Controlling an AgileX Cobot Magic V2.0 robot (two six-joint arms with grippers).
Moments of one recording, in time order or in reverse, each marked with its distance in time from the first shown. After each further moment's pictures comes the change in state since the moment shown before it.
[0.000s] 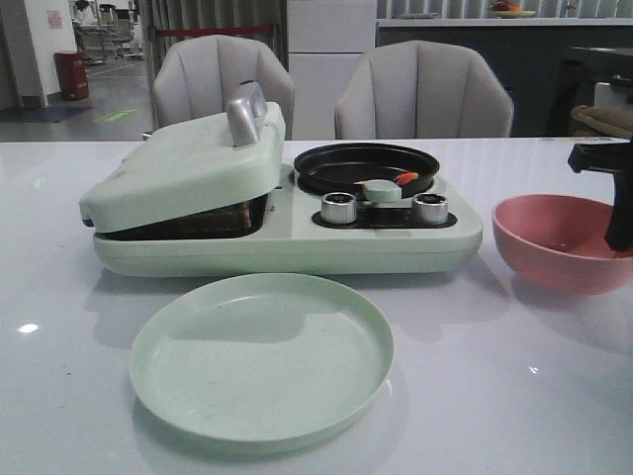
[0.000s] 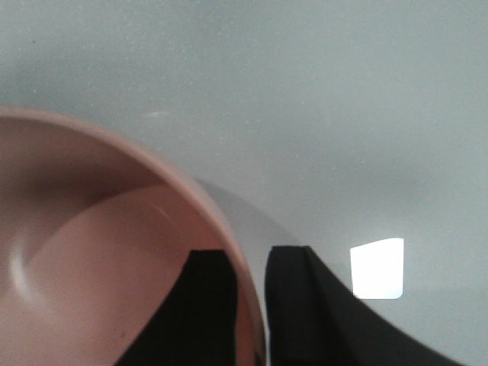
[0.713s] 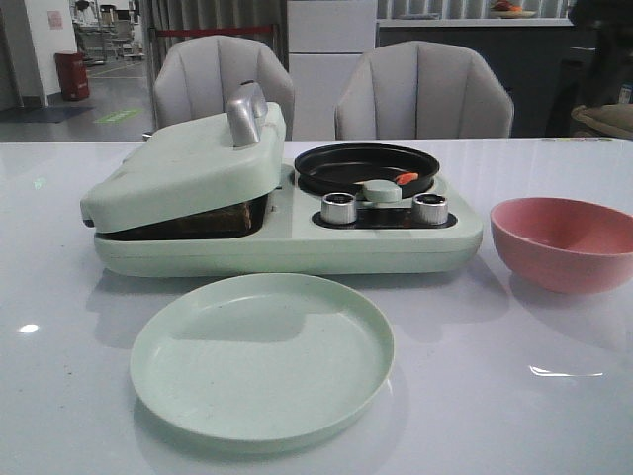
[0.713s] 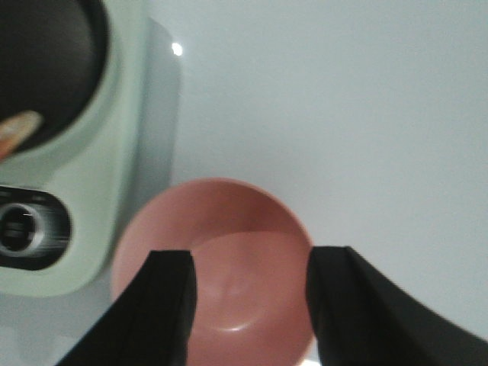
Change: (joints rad) left arm 0.000 0.000 0.000 0.000 0.000 0.000; right arm 0.097 -0.307 -0.056 -0.011 0.022 -0.105
